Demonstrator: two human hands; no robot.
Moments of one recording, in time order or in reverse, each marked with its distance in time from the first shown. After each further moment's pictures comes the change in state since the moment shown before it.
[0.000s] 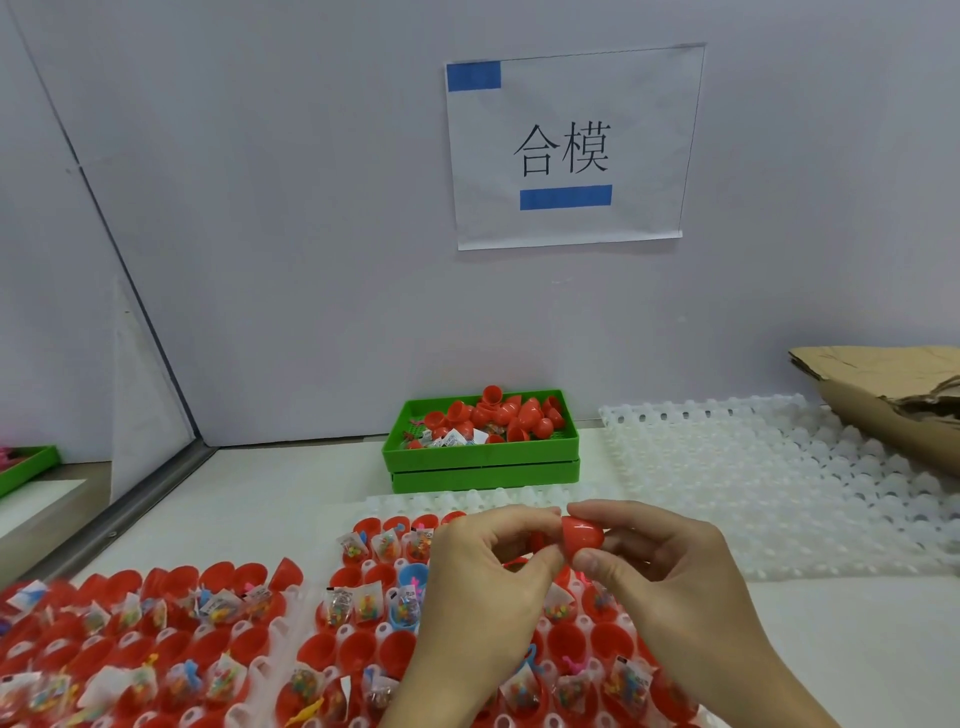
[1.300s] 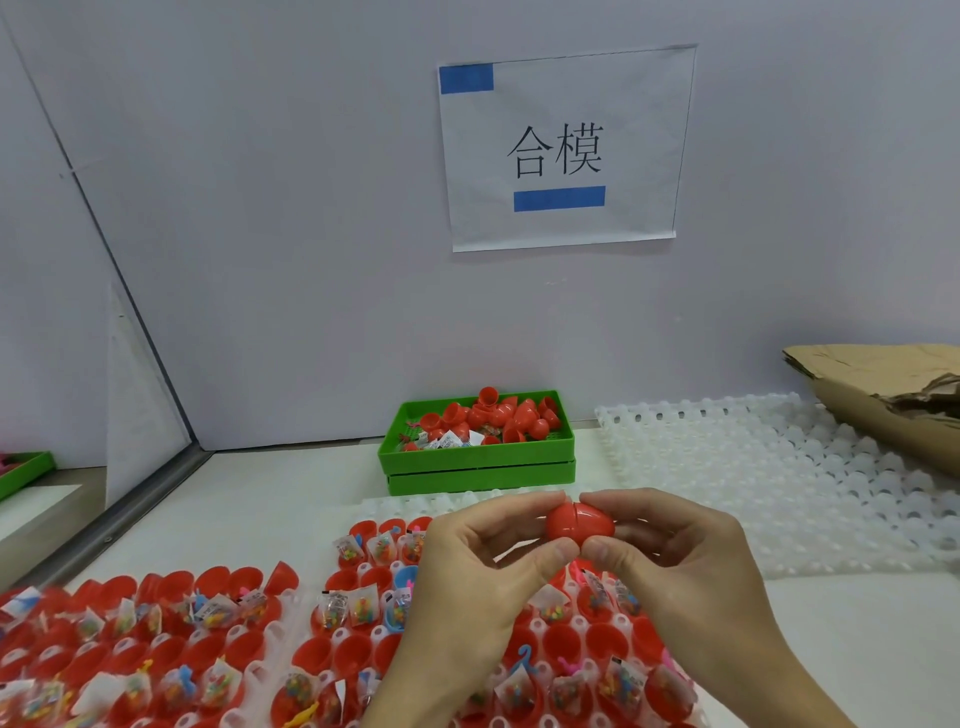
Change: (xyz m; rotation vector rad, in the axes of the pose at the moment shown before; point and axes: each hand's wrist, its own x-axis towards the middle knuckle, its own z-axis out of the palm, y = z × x) left_hand 0.001 0.001 -0.007 -0.280 -0.095 -0.029; right_hand 0.003 -0.006 -0.006 0.020 0.062 -0.018
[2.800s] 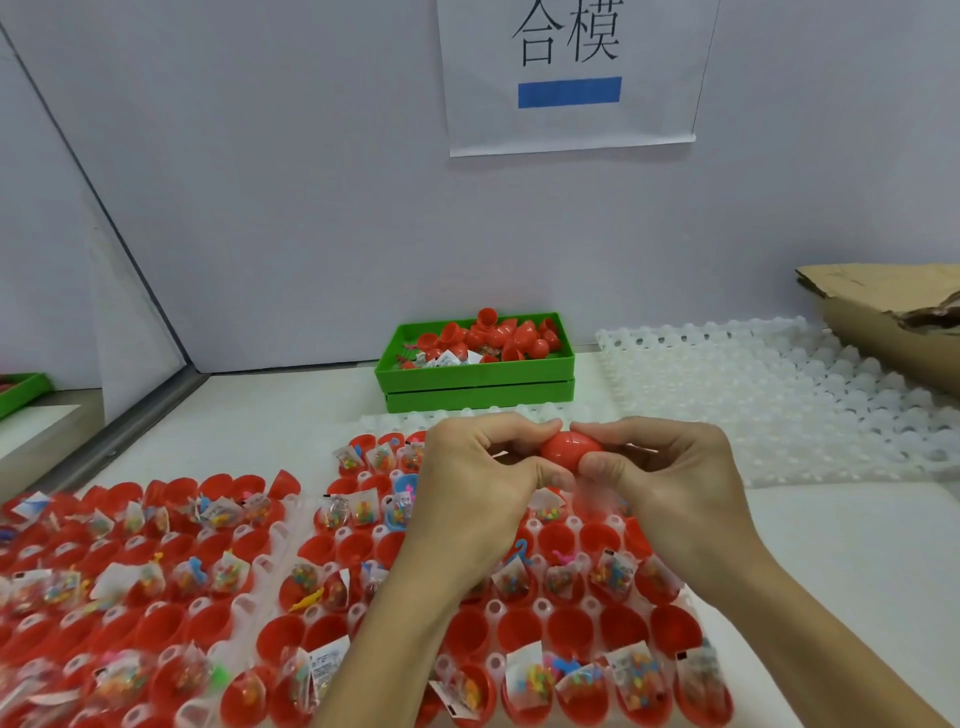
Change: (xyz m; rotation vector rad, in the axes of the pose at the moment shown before) left_hand 0.000 0.003 0.007 0.285 0.110 0.102; right_hand 0.000 0.012 0.005 0.025 0.002 0.006
